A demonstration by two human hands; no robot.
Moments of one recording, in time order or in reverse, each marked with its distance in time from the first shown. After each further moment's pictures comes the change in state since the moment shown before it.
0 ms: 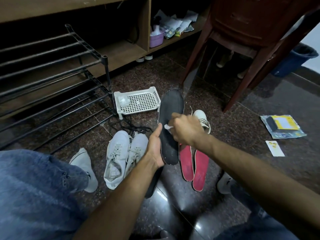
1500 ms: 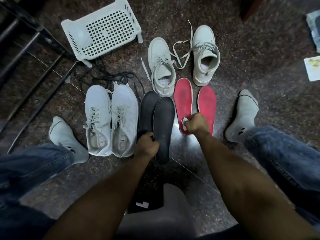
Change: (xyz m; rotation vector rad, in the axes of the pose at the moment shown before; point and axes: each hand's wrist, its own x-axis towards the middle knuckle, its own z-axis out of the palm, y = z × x) left_hand 0.091 -0.107 -0.162 1.632 0.573 -0.208; right_hand -0.050 0.045 0.320 0.893 -0.470 1.011
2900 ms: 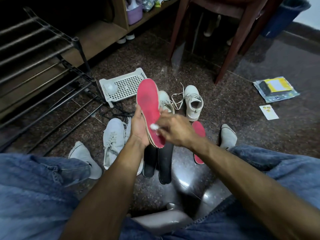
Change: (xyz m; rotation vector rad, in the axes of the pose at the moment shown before) left_hand -0.097 0.078 -0.145 -1.642 -0.612 0.414; right_hand -0.223 -0.124 -0.097 -0.315 0.296 -1.169
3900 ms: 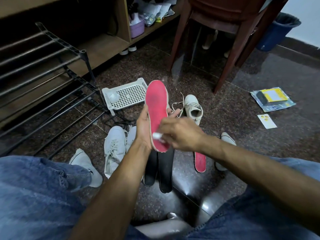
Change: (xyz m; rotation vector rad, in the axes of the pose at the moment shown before) left_hand -0.020 0.010 0.041 -0.005 -0.043 -0.012; right_hand -0.006 -0.023 -0.048 -0.174 -0.089 -0.242
